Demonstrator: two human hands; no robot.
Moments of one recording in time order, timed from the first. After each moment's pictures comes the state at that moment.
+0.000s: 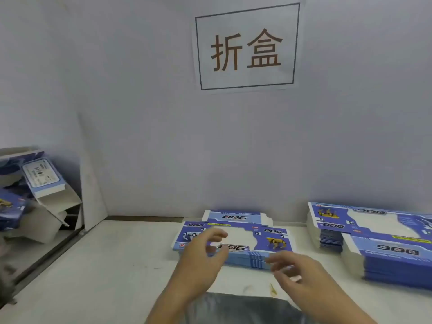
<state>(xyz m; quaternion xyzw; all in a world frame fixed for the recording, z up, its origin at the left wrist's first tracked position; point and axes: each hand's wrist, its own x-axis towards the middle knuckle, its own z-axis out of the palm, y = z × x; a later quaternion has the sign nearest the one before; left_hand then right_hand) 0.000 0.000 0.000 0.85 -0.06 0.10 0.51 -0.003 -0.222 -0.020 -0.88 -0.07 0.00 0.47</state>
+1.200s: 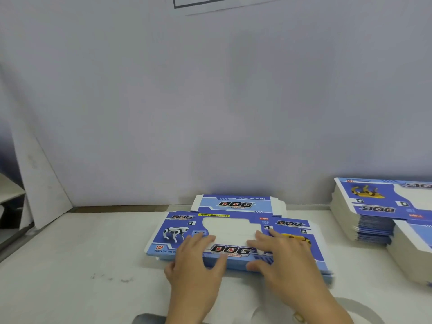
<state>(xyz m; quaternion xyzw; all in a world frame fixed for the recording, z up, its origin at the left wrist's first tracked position) 0.107 -0.005 -0.113 0.93 0.07 0.14 0.34 0.117 -0.180 -0.100 -0.97 -0.07 -0.04 0.21</state>
